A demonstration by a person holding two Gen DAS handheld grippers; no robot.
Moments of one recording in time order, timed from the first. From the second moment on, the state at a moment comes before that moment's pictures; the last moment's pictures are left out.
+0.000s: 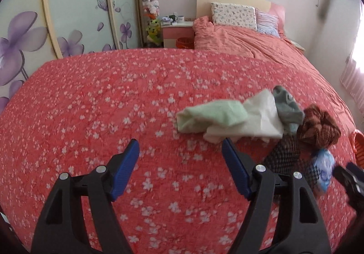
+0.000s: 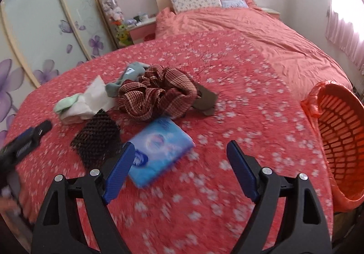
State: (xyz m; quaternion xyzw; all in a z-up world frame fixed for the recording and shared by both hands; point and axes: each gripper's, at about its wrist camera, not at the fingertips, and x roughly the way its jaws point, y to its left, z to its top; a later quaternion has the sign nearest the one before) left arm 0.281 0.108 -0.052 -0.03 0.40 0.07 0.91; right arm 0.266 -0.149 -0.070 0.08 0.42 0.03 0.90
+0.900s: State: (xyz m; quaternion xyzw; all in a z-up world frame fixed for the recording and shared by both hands) left arm 0.272 0.035 -0.079 0.02 0.43 -0.03 0.90; right arm 0.247 -0.162 -0.074 0.09 0.44 0.00 0.89
